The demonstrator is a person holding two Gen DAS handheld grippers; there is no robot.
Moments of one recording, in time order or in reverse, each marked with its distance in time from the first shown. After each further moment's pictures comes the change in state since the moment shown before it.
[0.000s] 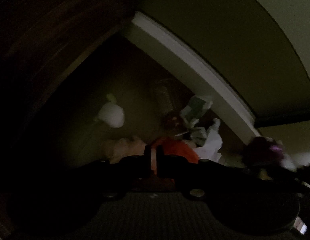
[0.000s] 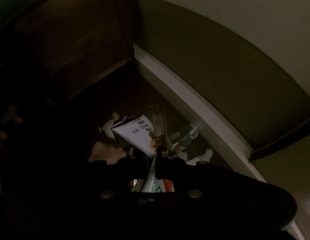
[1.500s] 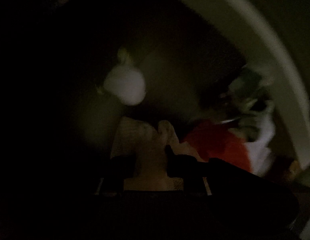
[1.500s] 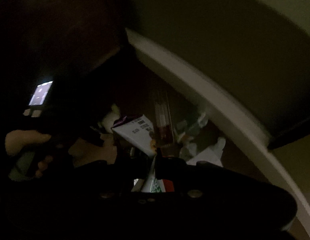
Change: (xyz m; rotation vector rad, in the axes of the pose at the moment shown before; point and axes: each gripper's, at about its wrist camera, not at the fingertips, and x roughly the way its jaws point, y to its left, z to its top) left arm 0.136 0.010 -0.013 -0.028 0.167 0.121; right arm 0.067 -0.023 -0.004 0.083 0.058 0.069
